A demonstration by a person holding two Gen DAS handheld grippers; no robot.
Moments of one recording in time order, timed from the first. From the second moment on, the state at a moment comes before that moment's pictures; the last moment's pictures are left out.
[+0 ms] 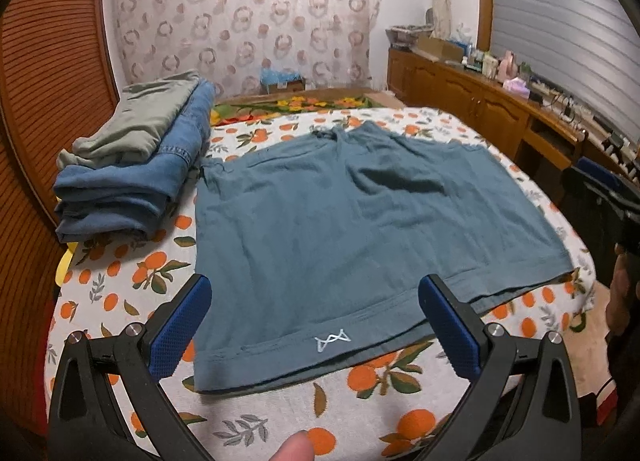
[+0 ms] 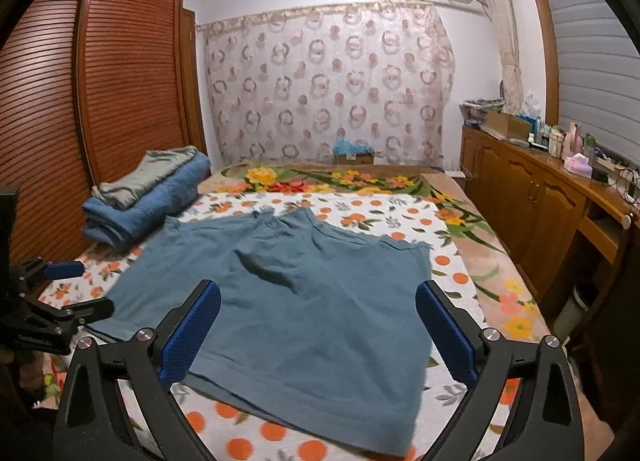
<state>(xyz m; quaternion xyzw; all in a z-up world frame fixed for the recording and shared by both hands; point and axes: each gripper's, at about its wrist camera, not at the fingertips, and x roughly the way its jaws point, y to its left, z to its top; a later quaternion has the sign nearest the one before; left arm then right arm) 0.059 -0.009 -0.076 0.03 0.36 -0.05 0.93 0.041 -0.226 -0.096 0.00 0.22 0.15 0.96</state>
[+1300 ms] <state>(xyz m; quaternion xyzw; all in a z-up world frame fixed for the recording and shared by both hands) 0.133 -0.014 -0.118 0.06 0.43 -0.12 0.89 0.210 -0.260 -0.070 0.02 0.39 0.13 0.91</state>
